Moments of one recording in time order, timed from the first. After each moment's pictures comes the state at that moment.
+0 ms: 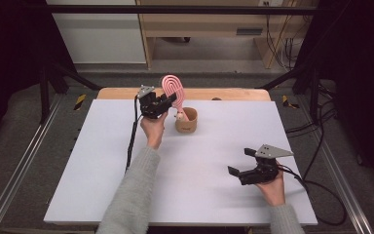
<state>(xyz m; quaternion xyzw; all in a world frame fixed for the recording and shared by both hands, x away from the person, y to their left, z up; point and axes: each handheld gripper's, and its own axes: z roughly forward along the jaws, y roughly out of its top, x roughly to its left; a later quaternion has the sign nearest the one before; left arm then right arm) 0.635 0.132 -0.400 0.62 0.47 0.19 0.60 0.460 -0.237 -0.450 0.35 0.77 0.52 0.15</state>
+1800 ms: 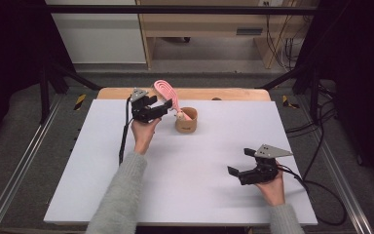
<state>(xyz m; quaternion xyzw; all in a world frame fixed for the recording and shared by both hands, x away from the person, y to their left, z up) 0.616 0.156 -0.394 0.66 0.45 0.21 0.57 0.460 -0.236 -0.451 0.35 0.77 0.52 0.15</state>
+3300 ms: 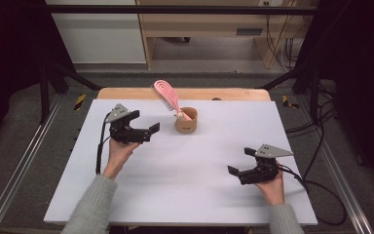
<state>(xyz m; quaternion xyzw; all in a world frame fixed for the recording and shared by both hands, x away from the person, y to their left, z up) 0.534 0.202 -0.380 0.72 0.36 0.20 0.56 0.461 -0.237 -0.451 0.35 0.76 0.52 0.15</state>
